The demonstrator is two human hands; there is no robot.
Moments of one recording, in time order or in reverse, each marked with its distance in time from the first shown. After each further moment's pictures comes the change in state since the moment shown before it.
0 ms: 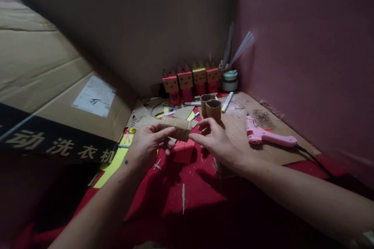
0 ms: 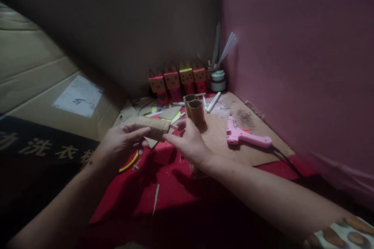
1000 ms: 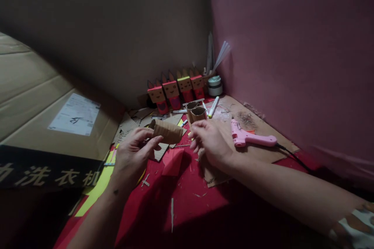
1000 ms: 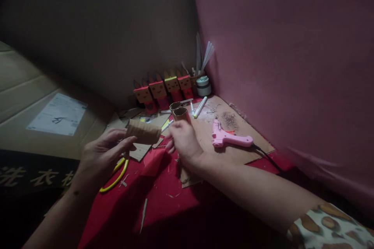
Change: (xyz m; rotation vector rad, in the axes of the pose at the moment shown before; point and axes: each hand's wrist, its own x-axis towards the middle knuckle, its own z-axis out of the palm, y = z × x) left_hand -0.006 0.012 0.013 0.544 0.158 0.432; right_hand 0.012 -0.012 -0.013 0.449 0.090 0.150
